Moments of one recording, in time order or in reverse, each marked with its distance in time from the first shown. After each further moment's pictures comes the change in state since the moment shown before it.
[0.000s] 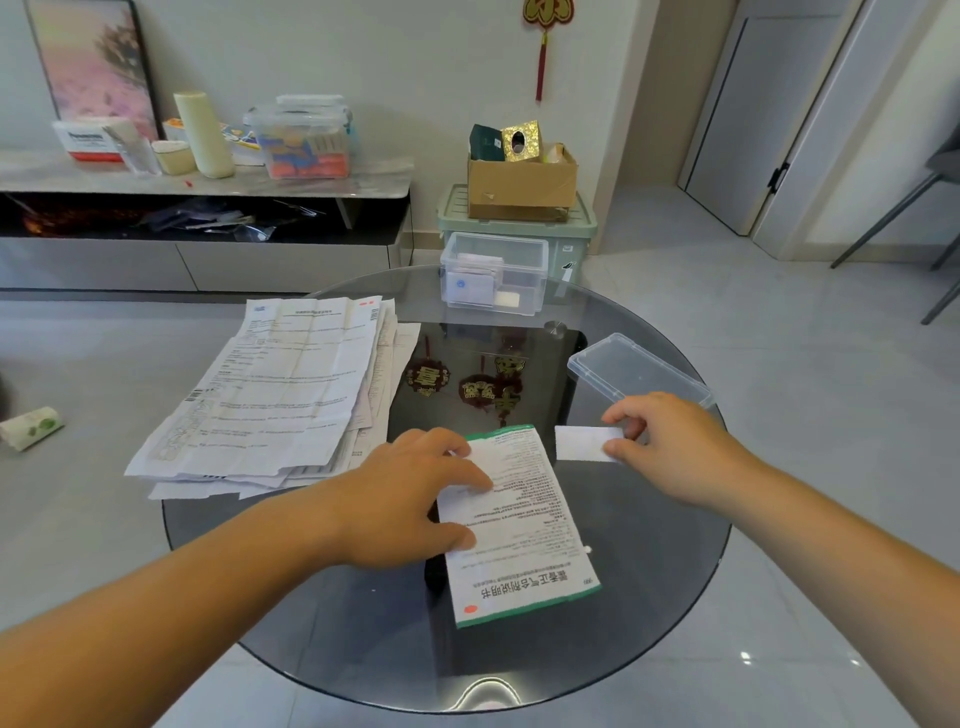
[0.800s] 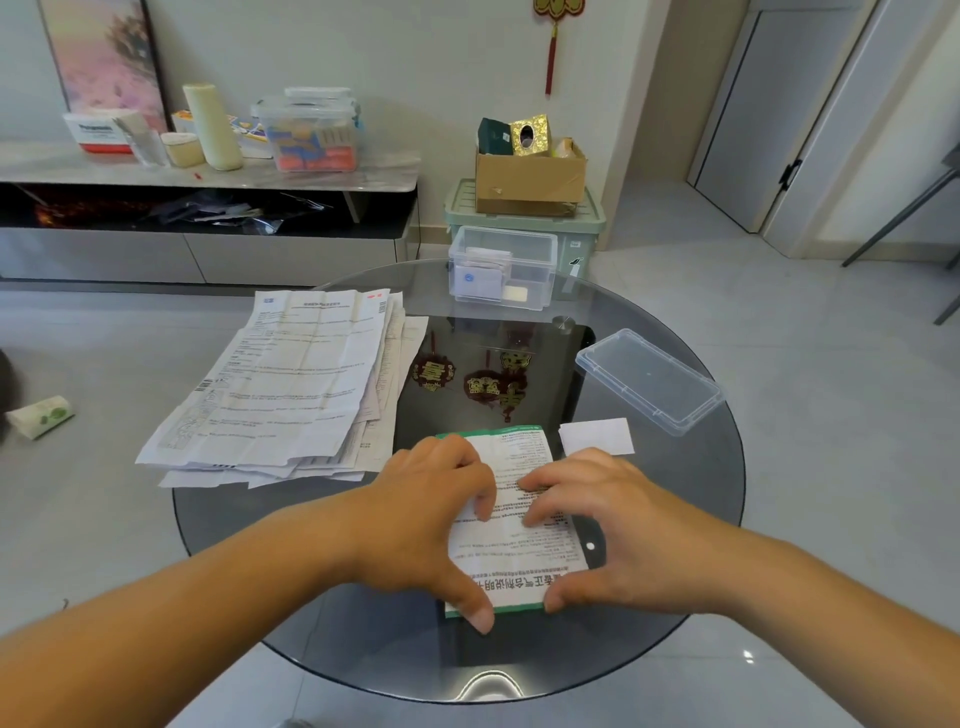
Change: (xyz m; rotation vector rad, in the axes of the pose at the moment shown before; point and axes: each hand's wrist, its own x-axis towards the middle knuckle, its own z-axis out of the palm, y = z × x) left_hand -0.007 0.008 0.009 0.079 -0.021 0.066; right_hand -0.053 -0.045 0.021 -0.119 -0.317 -0.489
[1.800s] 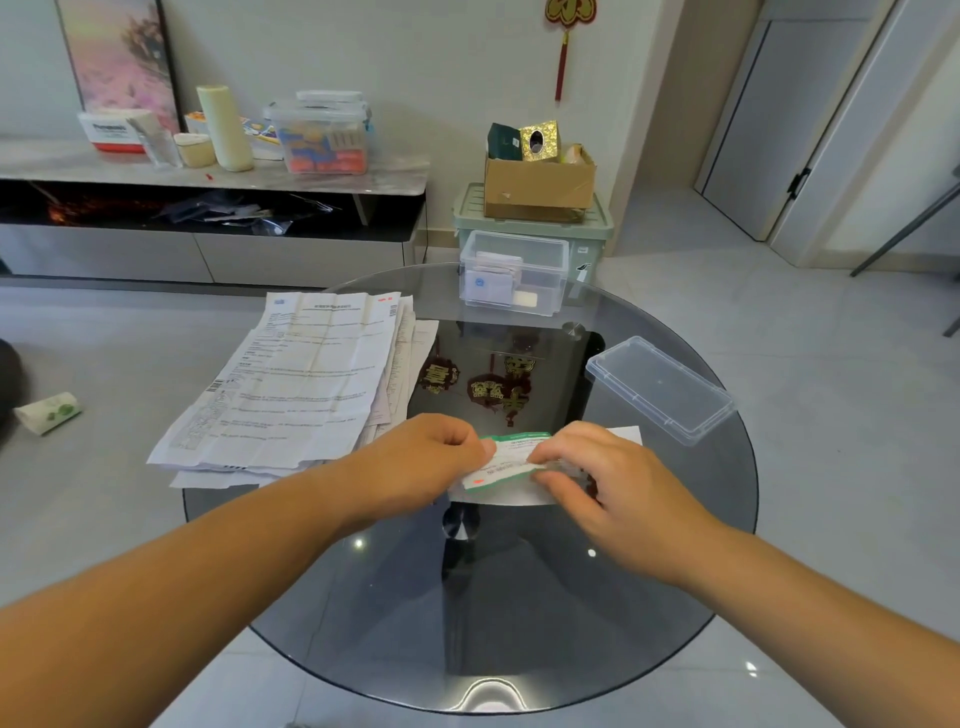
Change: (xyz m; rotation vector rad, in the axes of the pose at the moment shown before) left_hand 0.017 -0.011 -0.017 -0.760 0.184 -0.321; right_hand 0.028 0.007 0.011 0.136 0.410 0.022
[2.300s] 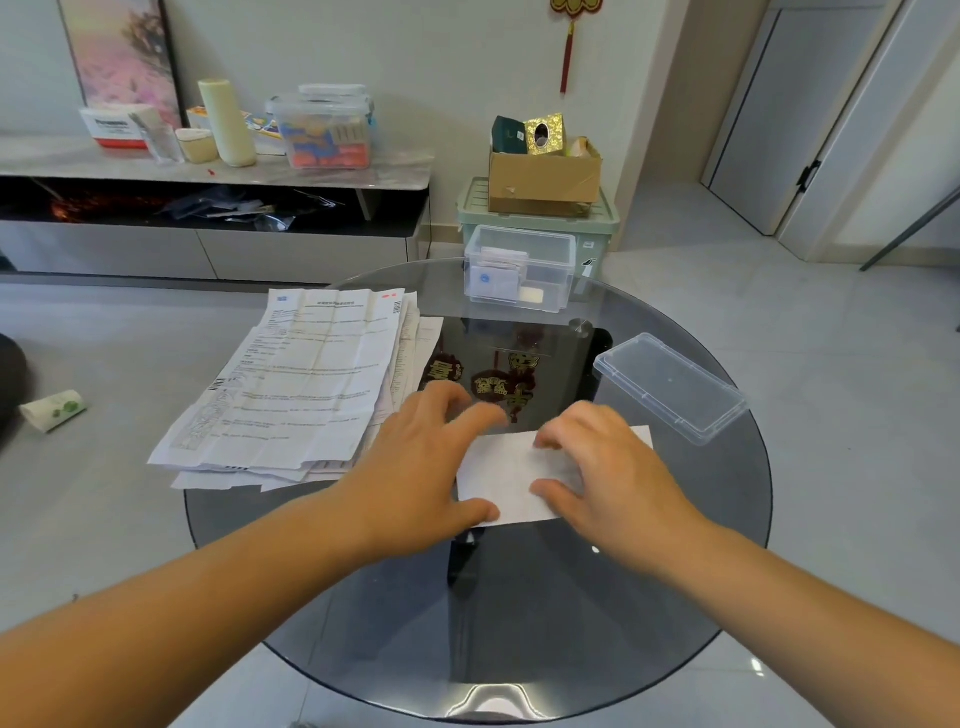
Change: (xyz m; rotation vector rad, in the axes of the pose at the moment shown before) left_hand -0.003 -0.016 0.005 0.660 0.202 0.335; right_hand 0.014 -0.005 0.009 -0.156 0.040 0.024
